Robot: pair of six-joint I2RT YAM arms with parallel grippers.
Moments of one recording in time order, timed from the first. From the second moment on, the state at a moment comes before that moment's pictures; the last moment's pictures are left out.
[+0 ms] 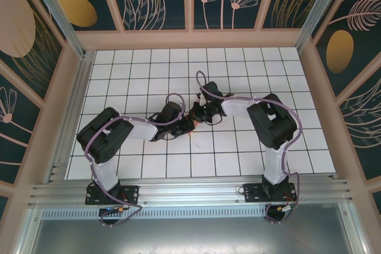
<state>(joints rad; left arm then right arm) -0.71 1.84 0.75 0.33 0.31 -0.98 0.61 1.95 1.12 -0.19 -0.50 0.79</state>
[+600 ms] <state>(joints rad) -0.71 1.84 0.74 0.35 0.31 -0.98 0.58 2.01 1.19 -0.27 -0.54 0.76</state>
